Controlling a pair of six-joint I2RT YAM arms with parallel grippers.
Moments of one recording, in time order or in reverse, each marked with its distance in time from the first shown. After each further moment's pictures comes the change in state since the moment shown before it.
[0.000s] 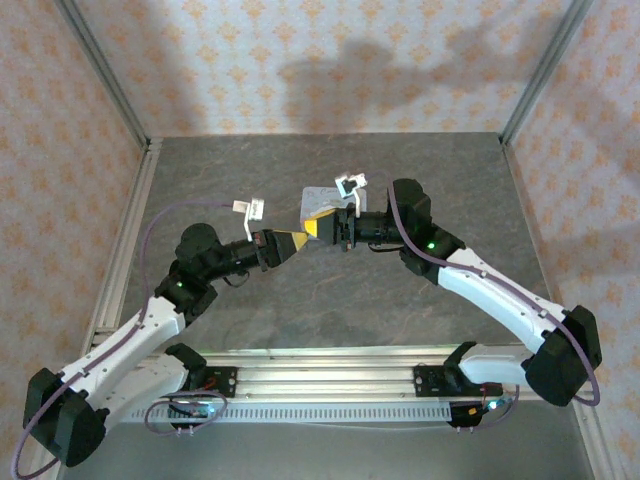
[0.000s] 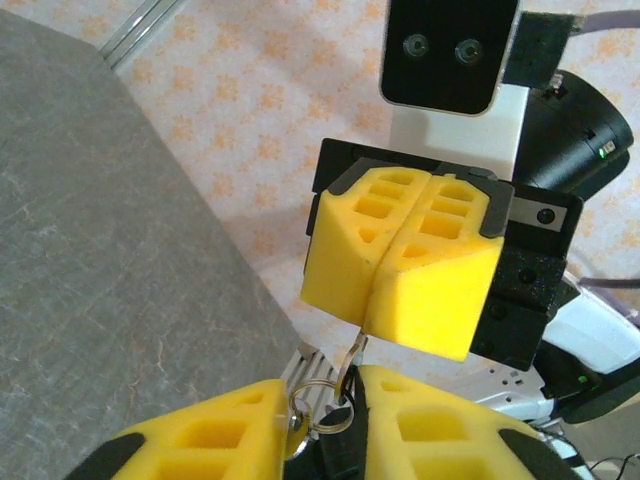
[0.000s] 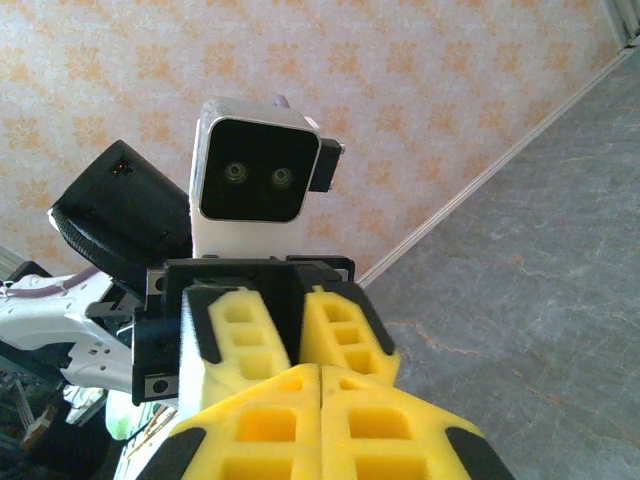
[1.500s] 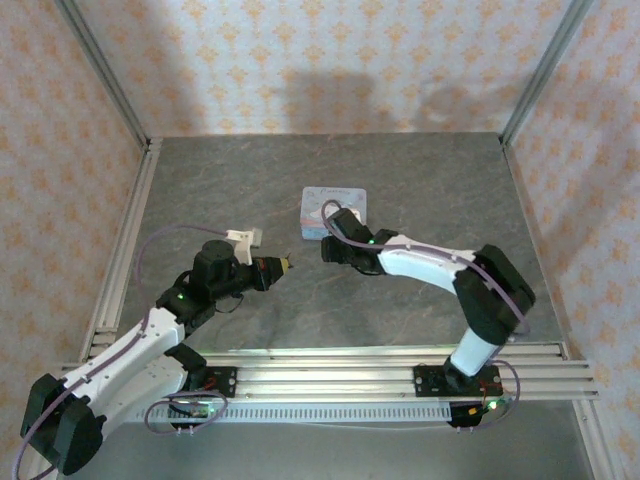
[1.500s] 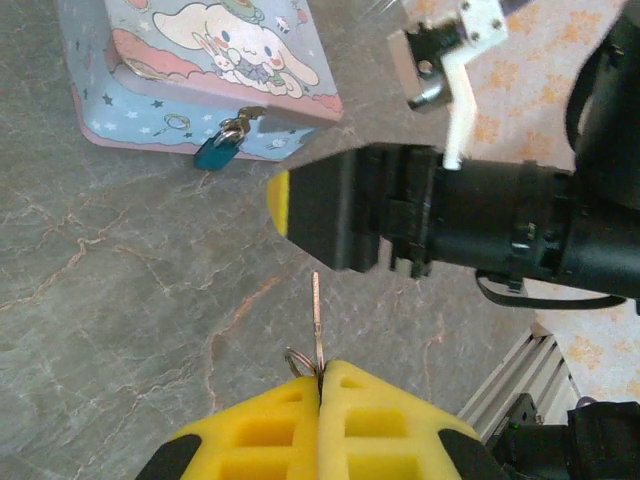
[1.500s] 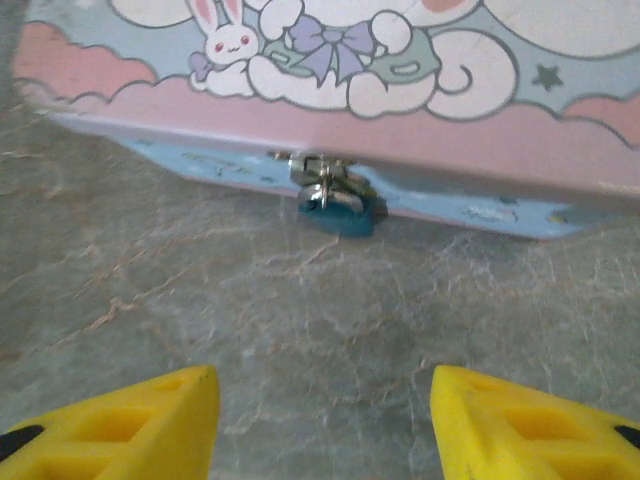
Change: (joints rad) left arm 0.000 -0.054 -0.140 -0.397 -0.320 0.228; right arm 0.095 0.466 0.058 -0.420 0.948 0.026
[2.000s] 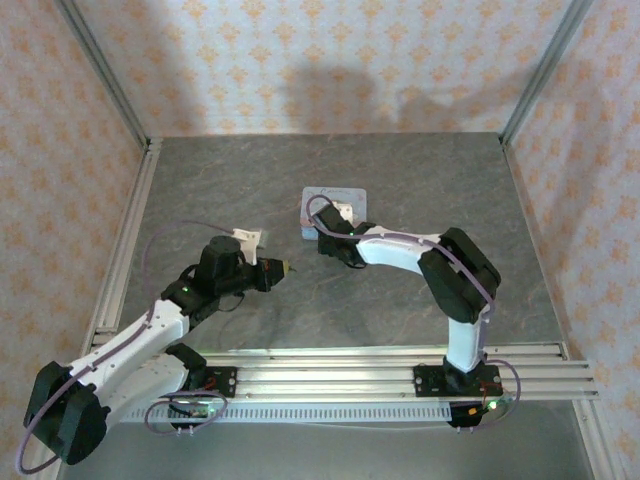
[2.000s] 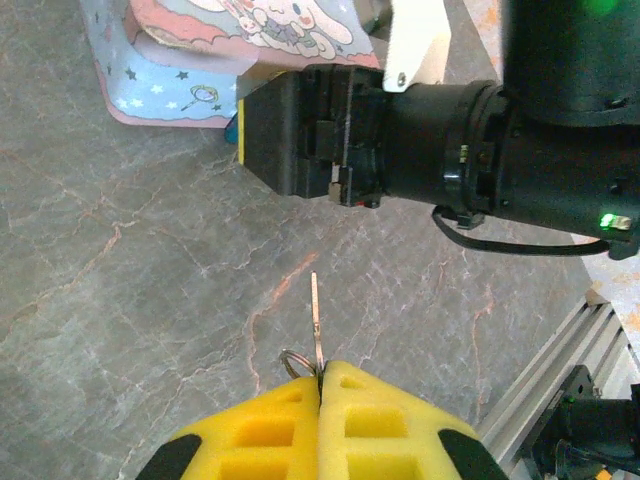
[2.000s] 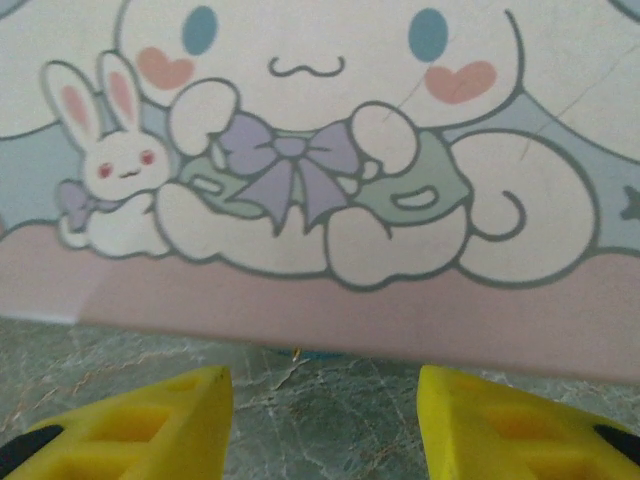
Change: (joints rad) left arm 0.001 0.070 0.044 -0.072 -0.006 0.107; right arm 0.000 0.196 0.132 0.008 0.126 0.064
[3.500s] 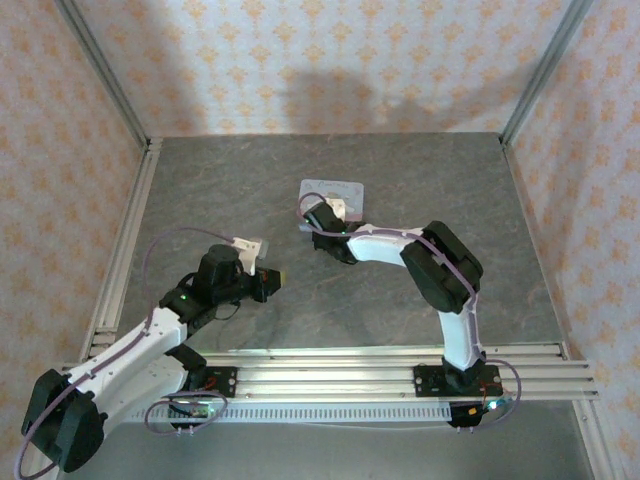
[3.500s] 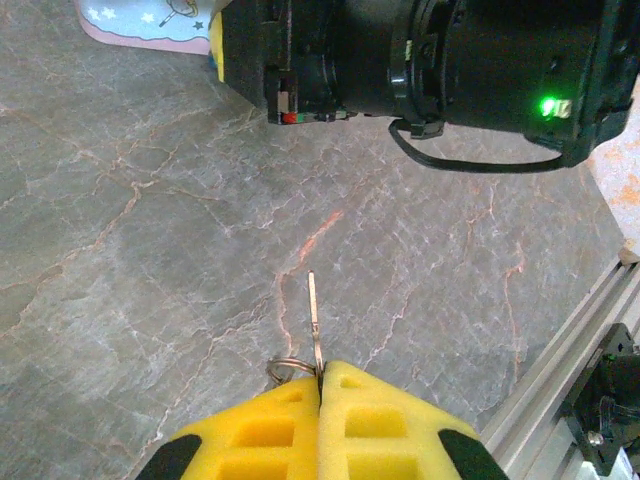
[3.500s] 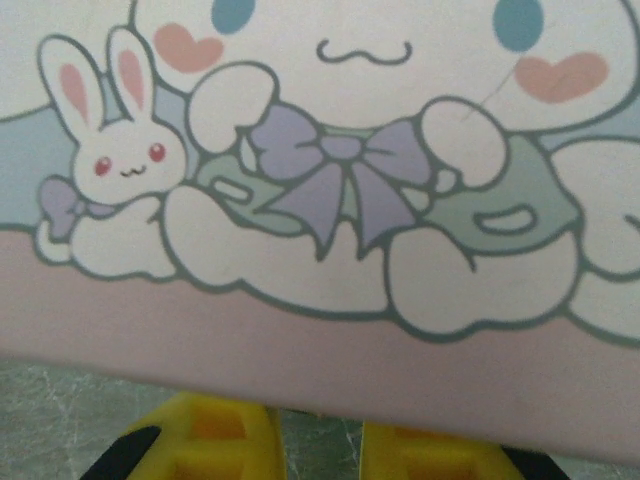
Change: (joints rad) left arm 0.001 -0.056 -0.080 -0.018 0.011 0.083; right arm -0.010 0.106 0.058 0.130 0.022 -0.050
